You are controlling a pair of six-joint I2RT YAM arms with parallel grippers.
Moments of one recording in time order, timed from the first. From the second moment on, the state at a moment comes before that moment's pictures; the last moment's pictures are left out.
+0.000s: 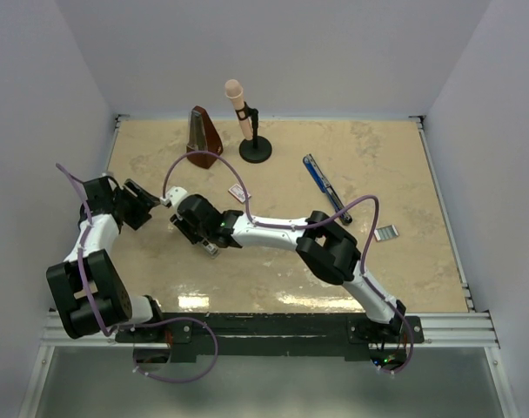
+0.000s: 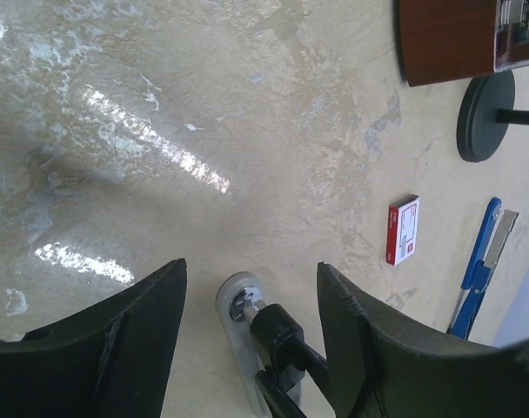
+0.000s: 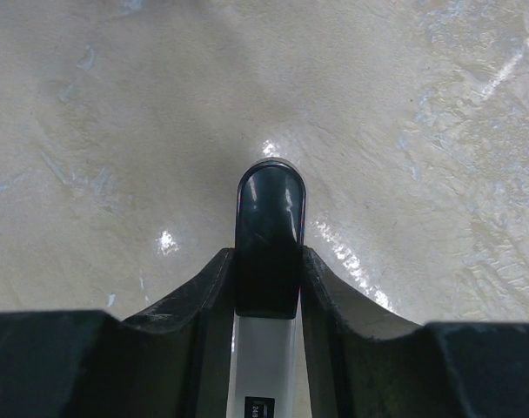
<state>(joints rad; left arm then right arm) 0.38 1.34 0.73 -0.24 0.39 -0.61 1.13 2.28 1.78 -0.14 0.18 0.12</state>
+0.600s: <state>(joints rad) 0.29 1.32 0.66 -0.13 0.69 -0.55 1.04 1.90 1.42 -0.14 0.18 0.08</state>
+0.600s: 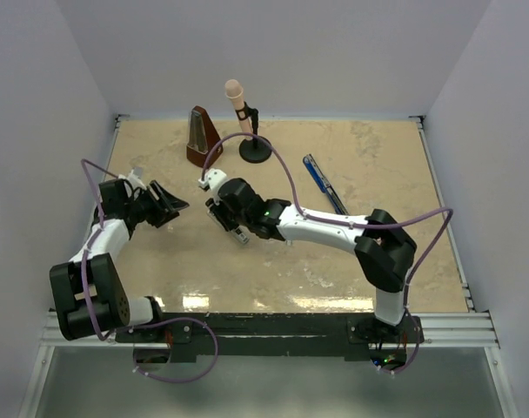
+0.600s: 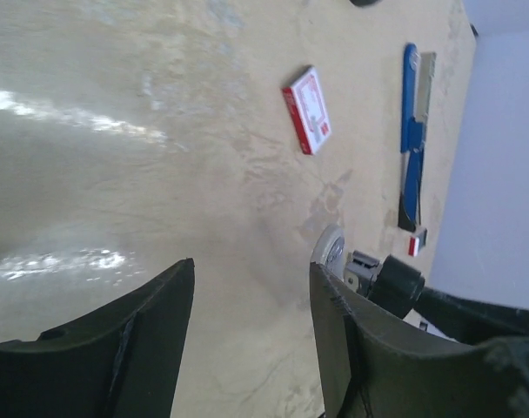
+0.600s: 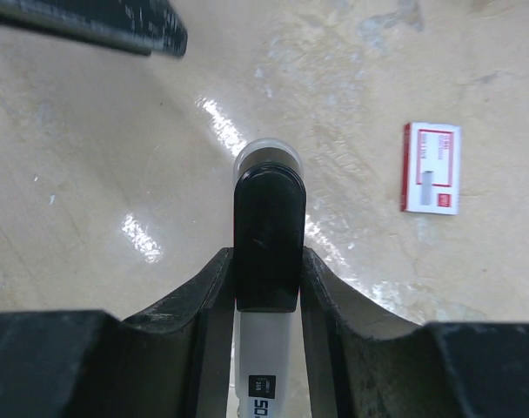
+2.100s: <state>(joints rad) 0.13 1.44 0.54 0.32 0.99 -0.78 1.02 1.78 1.30 -0.03 0.06 0.14</state>
